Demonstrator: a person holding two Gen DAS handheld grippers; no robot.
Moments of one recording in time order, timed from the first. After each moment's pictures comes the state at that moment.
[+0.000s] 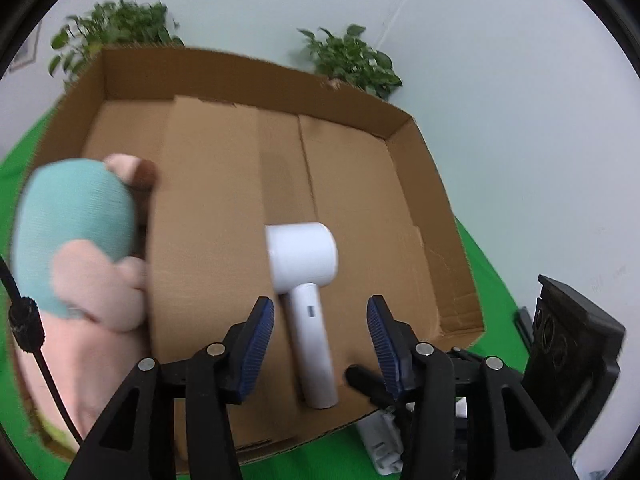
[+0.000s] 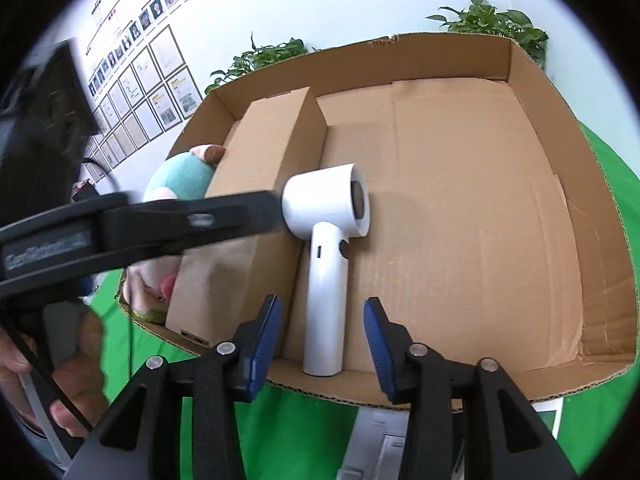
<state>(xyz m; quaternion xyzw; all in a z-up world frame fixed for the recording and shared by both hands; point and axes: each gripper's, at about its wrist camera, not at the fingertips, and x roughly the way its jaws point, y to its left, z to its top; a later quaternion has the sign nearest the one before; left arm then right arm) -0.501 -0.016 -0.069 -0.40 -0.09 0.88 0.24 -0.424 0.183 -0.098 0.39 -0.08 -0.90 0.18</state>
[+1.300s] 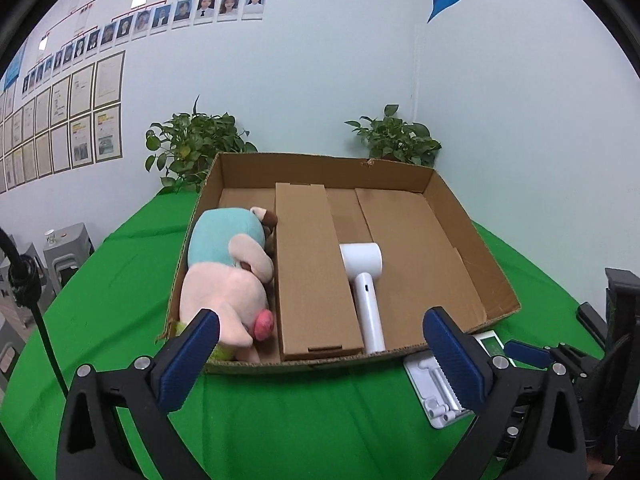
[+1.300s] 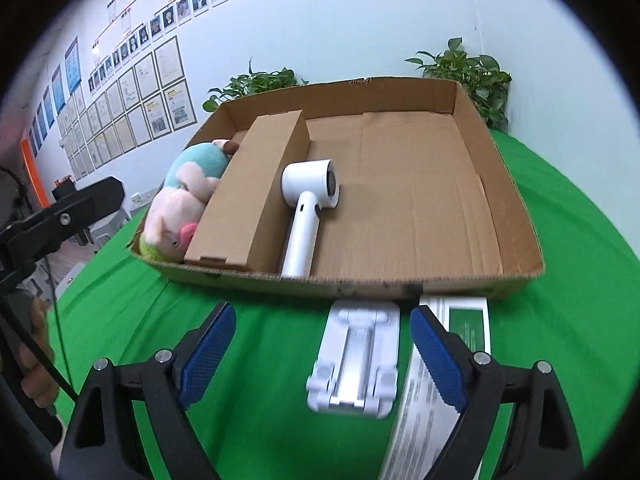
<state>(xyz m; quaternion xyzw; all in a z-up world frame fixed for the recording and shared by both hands) -0.325 -0.040 -0.046 -0.24 -0.01 0.96 0.10 -0.311 0.191 -0.081 0.32 -0.03 -0.94 0.13</state>
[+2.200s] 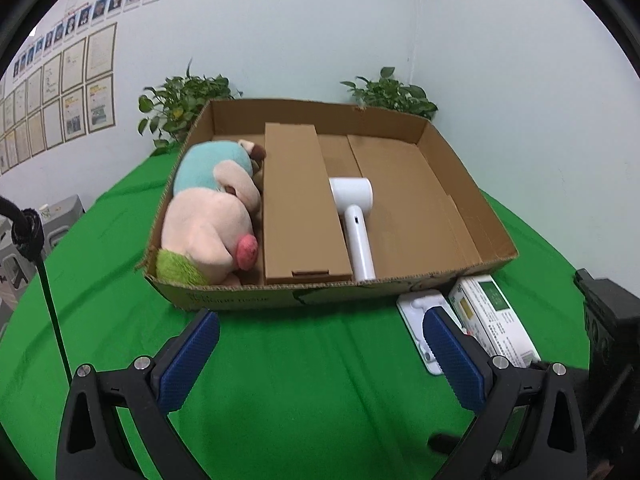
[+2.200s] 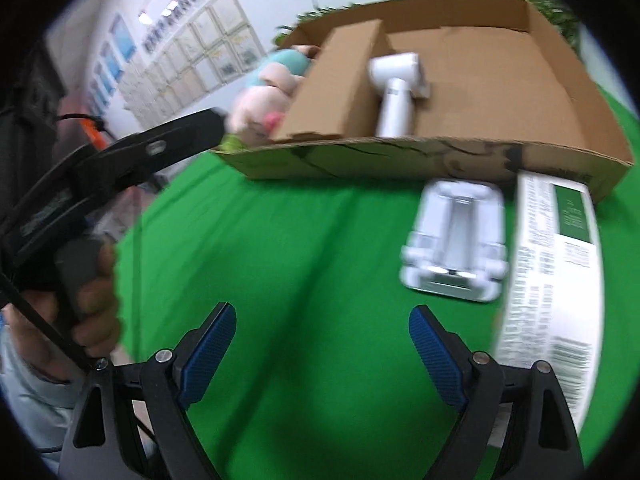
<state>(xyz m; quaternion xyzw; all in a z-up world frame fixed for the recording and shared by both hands) -0.307 -0.034 -0.090 -0.31 -0.01 0.94 0.12 -0.300 0.173 -0.133 0.42 -0.05 -0.87 0.26</state>
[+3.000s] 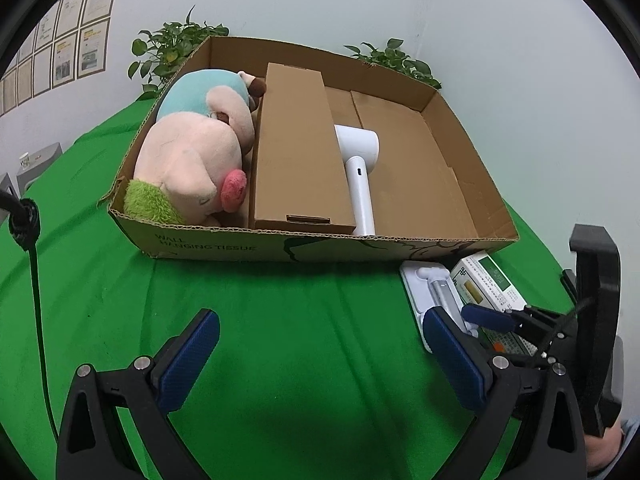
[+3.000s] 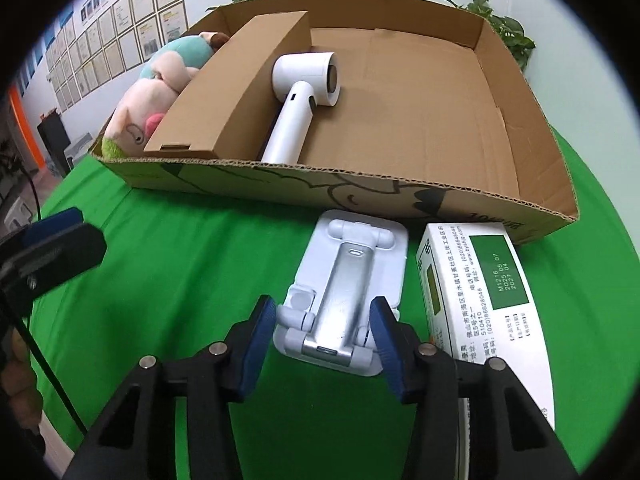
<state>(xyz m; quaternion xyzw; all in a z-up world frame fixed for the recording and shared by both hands) -0.331 -0.046 -0.127 -0.38 -0.06 0.91 0.15 -0.345 0.164 -0.135 0.43 0.06 -0.89 0.12</state>
